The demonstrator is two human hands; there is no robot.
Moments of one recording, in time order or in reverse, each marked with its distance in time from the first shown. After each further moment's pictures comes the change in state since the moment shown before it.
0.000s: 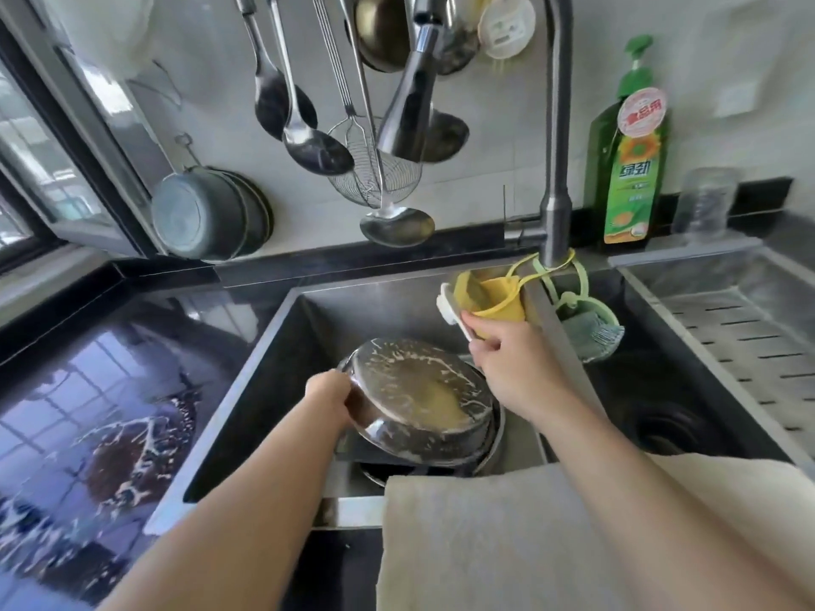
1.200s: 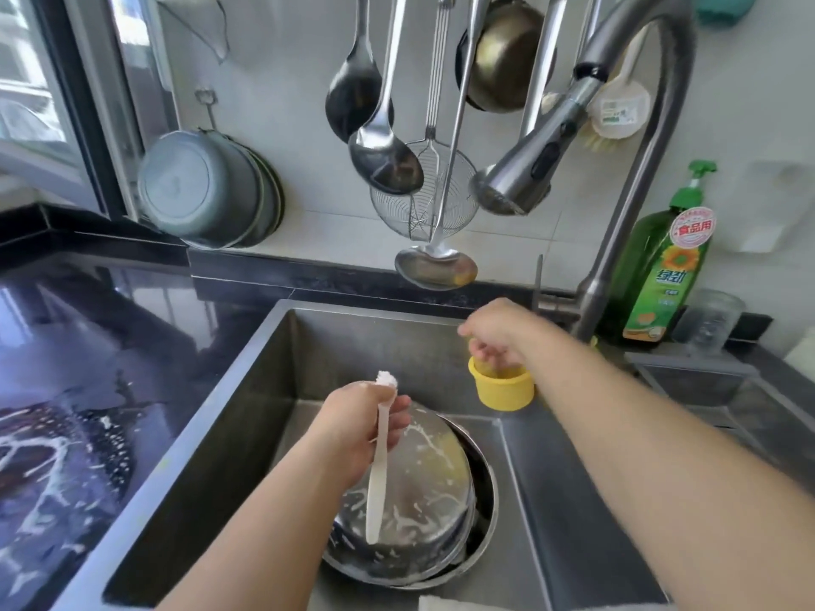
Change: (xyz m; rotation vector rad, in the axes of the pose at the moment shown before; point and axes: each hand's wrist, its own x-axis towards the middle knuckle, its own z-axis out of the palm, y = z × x) left_hand -0.042 0.027 0.008 -0.138 -0.400 0.021; right_hand 0.174 -0.051 0.024 -0.285 -0.169 0.500
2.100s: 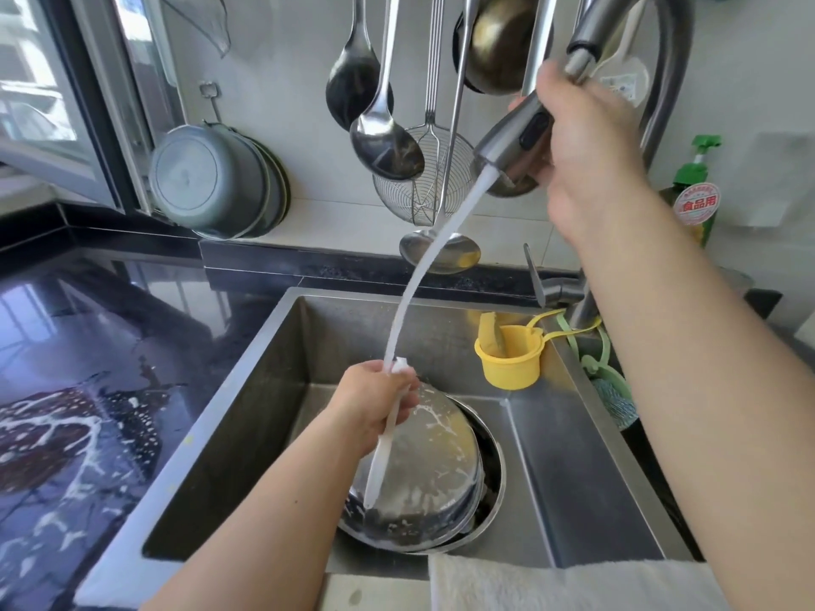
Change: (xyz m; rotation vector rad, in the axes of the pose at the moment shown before) left_hand 0.004 -0.002 0.004 0.243 -0.001 0.149; right_hand -0.127 -0.083 -0.079 0.960 0.336 -0.737
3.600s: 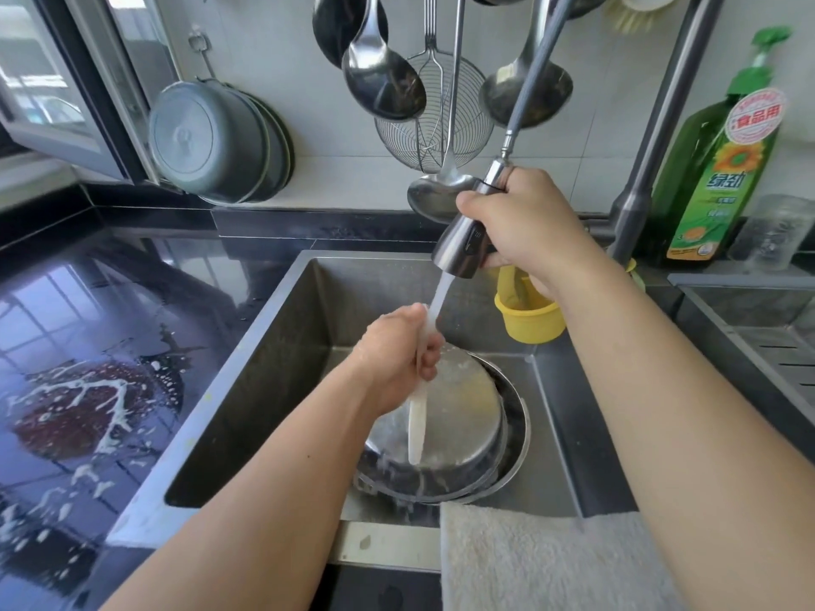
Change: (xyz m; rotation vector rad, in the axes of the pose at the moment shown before) left_hand -0.002 0.000 0.010 -0.143 -0.174 0.001; right_hand -0.044 0.101 -0.012 -0.454 -0.257 0.167
